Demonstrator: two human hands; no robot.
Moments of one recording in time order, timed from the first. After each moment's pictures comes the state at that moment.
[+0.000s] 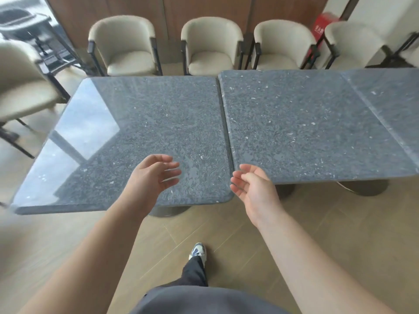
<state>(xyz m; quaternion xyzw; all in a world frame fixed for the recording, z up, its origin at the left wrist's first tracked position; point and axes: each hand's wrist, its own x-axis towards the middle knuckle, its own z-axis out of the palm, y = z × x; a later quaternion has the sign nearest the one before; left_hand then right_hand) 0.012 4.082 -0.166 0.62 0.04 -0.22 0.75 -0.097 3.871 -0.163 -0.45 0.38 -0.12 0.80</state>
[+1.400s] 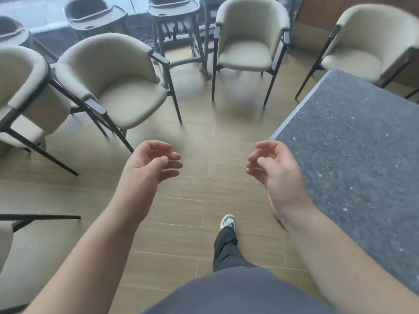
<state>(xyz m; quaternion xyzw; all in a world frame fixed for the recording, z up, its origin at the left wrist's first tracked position) -0.002 4.788 -0.141 0.64 0.22 0.14 0.73 0.093 4.557 -0.139 -0.65 -0.01 0.15 0.75</state>
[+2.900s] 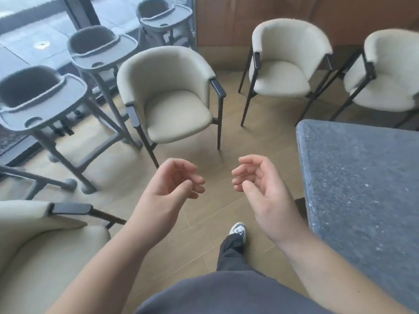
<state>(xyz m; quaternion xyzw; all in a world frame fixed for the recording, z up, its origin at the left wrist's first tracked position) 0.714 4.977 -0.127 0.70 -0.06 -0.13 0.70 0.674 4.776 -0.133 -0.73 0.06 -0.06 0.68</state>
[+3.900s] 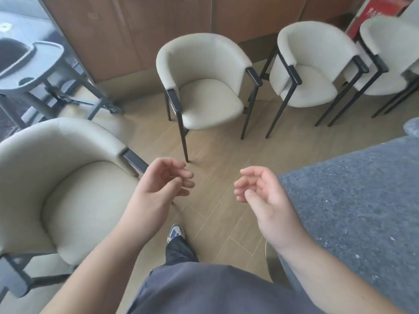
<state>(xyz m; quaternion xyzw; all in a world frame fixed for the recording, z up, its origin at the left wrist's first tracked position) 1.174 4.671 -0.162 0.66 -0.18 -0.27 0.68 1.028 4.502 -0.160 -0.68 0.28 -0.16 0.65</state>
